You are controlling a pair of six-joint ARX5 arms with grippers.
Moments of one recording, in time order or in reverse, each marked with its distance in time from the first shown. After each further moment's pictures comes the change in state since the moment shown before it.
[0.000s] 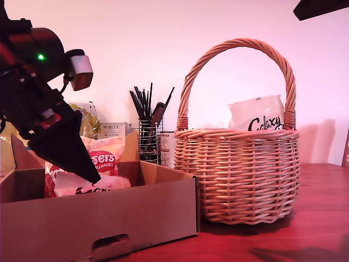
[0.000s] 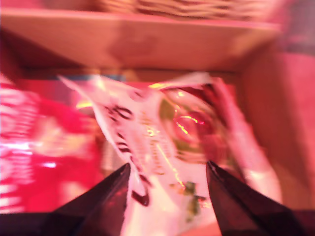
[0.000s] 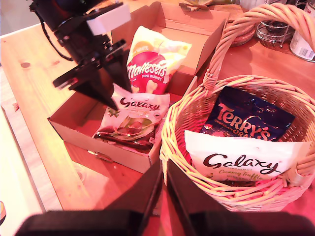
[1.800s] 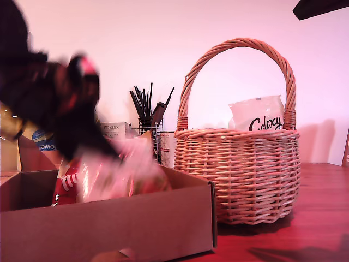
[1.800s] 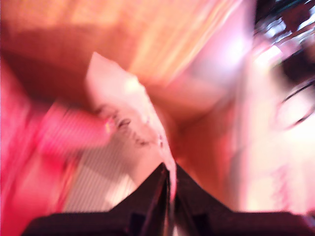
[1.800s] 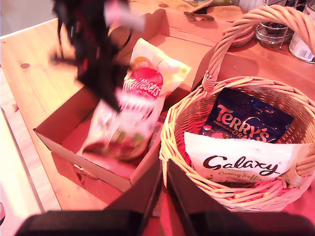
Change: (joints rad) left arm 0.030 0.166 0.196 -0.207 0.540 -0.056; right arm 0.000 0.000 0.000 0.004 0.000 0.000
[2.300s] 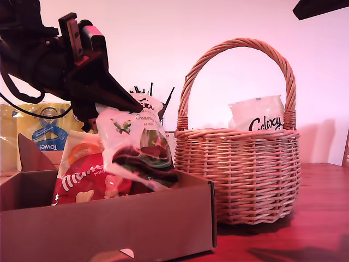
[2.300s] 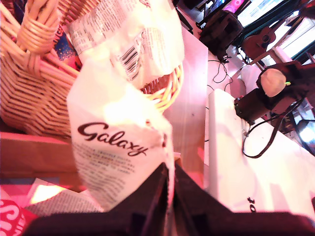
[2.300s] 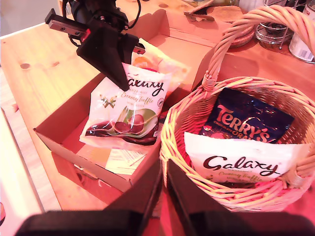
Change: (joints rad) left arm 0.003 0.000 0.086 -0.084 0.073 0.003; right arm 0.004 0.000 0.000 0.003 -0.003 0.000
